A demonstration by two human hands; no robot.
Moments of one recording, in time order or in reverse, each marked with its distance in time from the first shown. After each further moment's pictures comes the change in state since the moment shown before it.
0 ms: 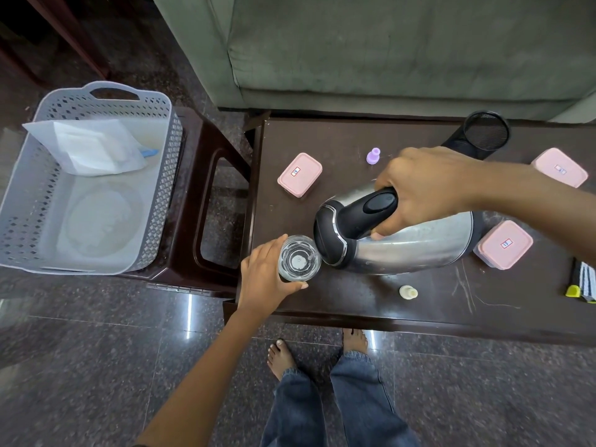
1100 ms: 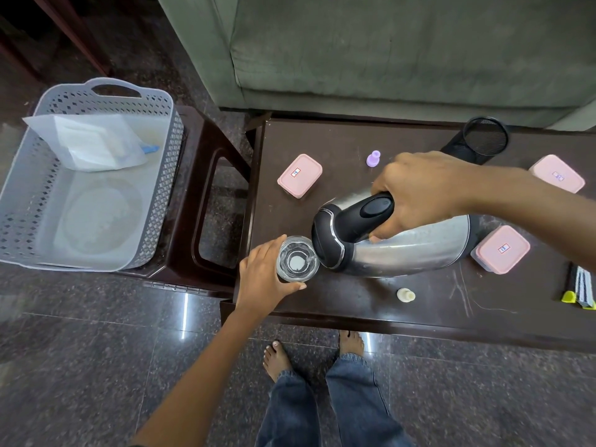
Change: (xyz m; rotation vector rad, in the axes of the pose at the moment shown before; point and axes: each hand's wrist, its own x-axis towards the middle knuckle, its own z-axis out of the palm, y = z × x) left_hand -0.001 0.001 0.000 -0.036 0.004 -0.009; right_hand 0.001 -0.003 0.001 -0.073 -0.013 0.001
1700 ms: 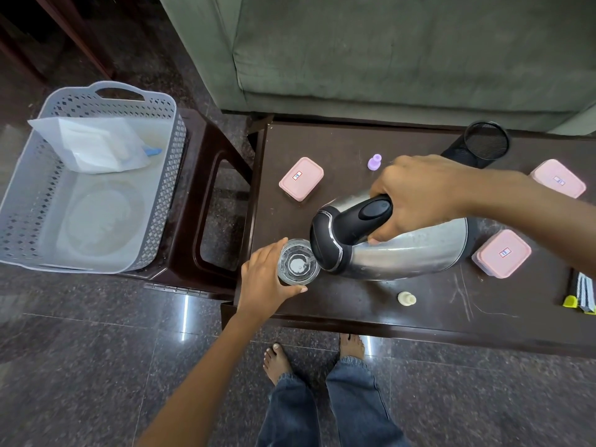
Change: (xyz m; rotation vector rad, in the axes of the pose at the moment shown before) left_hand -0.001 0.001 0.001 -0.035 0.000 -0.012; right_hand 0.003 -0.001 -0.002 0.006 -0.003 -0.002
